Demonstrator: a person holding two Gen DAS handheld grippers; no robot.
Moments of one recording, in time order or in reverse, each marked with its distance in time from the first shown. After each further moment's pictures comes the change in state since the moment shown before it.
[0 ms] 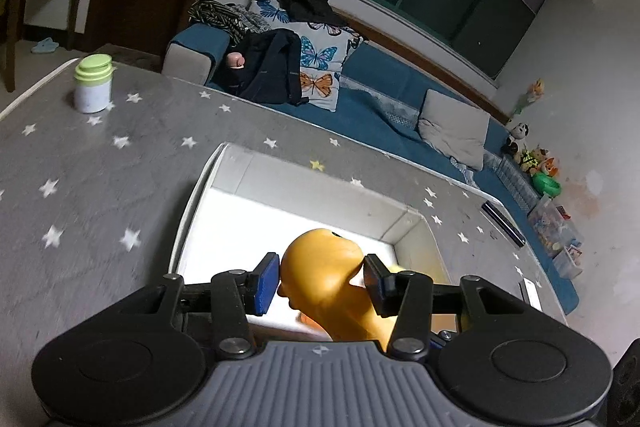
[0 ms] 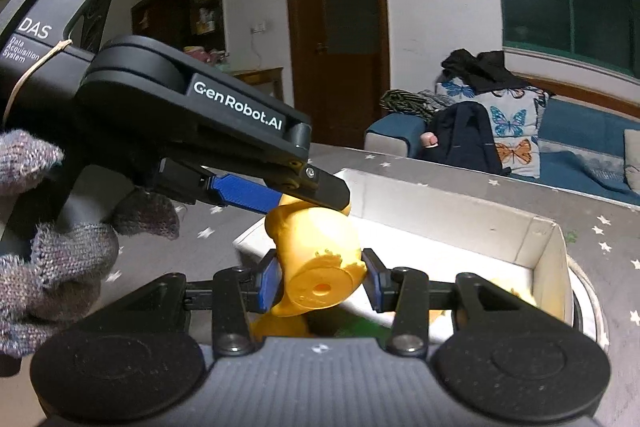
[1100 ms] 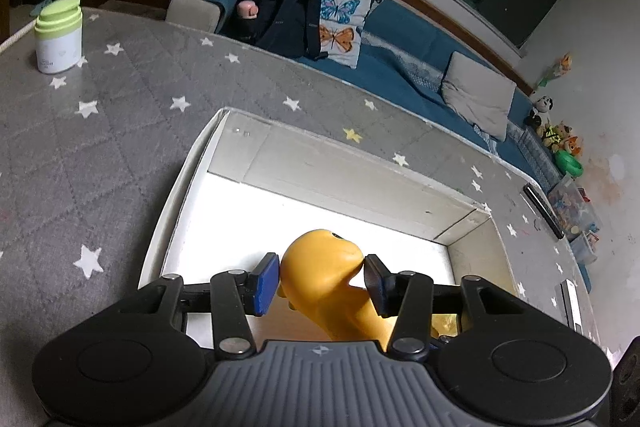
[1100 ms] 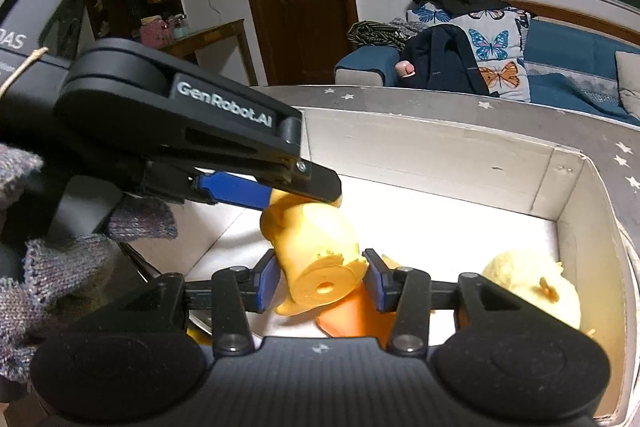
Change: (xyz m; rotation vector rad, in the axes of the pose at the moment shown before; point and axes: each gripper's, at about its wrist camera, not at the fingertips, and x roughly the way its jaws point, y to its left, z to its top) left arm 0.098 0.034 0.015 -0.029 0.128 0.035; right arm 0.092 -0.040 -0.015 0.130 0.178 -0.028
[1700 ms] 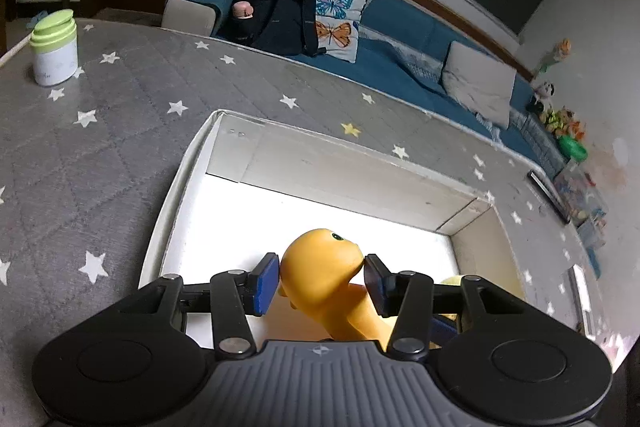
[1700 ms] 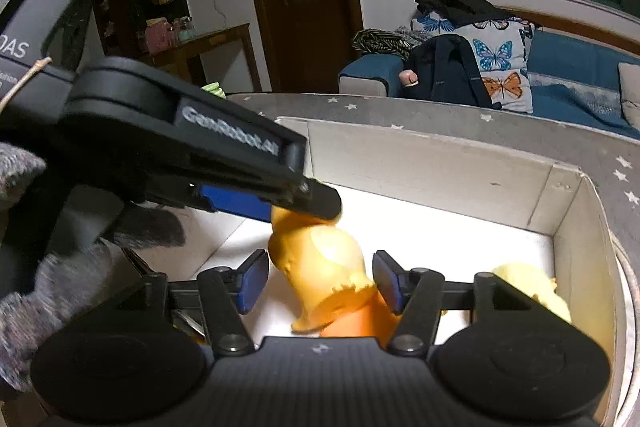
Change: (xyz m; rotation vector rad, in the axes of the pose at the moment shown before) left arm 0.004 -0.010 0.002 0.067 0.028 0.021; right arm -0.004 0.000 0.011 -0.027 -0.019 0.008
